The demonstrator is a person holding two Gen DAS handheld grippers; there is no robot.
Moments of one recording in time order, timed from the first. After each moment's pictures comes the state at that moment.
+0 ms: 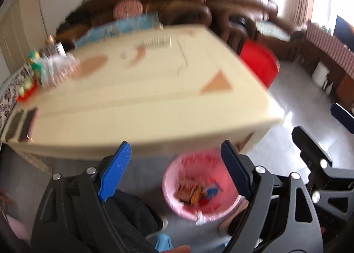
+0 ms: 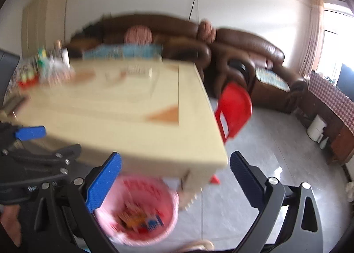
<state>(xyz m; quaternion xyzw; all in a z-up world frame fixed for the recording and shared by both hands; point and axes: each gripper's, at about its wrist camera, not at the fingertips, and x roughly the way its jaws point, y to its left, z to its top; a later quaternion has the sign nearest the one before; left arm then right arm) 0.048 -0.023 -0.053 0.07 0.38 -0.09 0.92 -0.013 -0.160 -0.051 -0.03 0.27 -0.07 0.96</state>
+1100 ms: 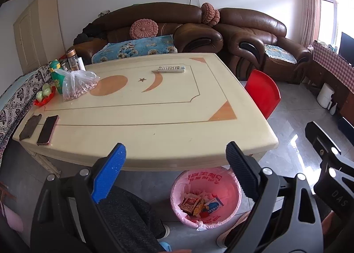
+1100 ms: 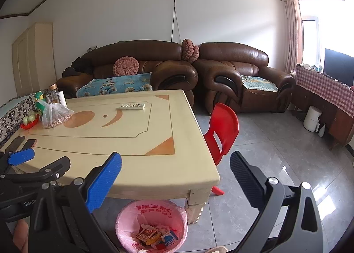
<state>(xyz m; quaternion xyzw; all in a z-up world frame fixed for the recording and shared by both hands) 0.021 -0.006 0.001 0.04 0.34 -0.05 0.94 -0.046 -0.163 0.002 0.03 0.23 -0.10 0.97</state>
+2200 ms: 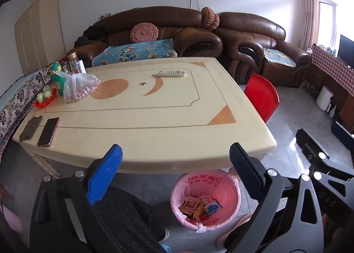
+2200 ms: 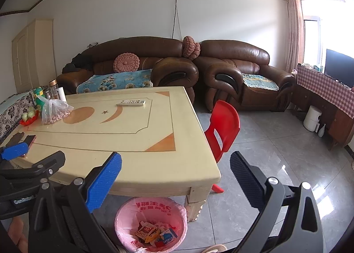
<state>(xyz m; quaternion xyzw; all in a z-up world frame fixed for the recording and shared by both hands) 0.011 -0.001 0.007 0.04 0.32 -0.06 0.94 -0.041 -0.162 -0.006 0.02 0.24 -0.09 0.97</state>
